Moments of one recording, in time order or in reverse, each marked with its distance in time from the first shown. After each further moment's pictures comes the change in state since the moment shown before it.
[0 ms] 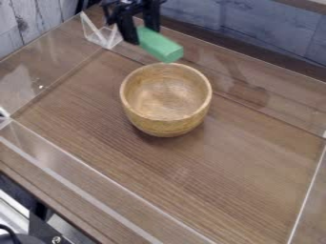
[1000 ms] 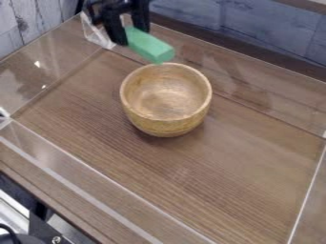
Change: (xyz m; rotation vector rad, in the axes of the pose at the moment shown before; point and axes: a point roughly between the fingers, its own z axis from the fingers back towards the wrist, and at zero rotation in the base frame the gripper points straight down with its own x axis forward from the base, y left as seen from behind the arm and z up) arm -0.036 0.016 0.020 -0.038 -0.011 -0.007
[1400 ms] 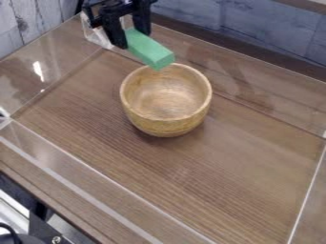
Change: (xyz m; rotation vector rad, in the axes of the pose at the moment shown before) arm 0.003 0.009 -0.004 0.010 -0.010 -0.039
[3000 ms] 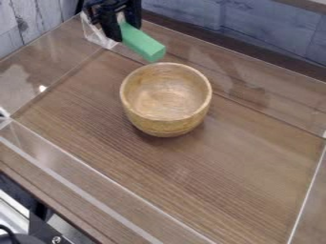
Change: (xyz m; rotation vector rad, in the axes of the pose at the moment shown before) arm 0.057 -0.018 -0.010 -0.029 -0.142 0.143
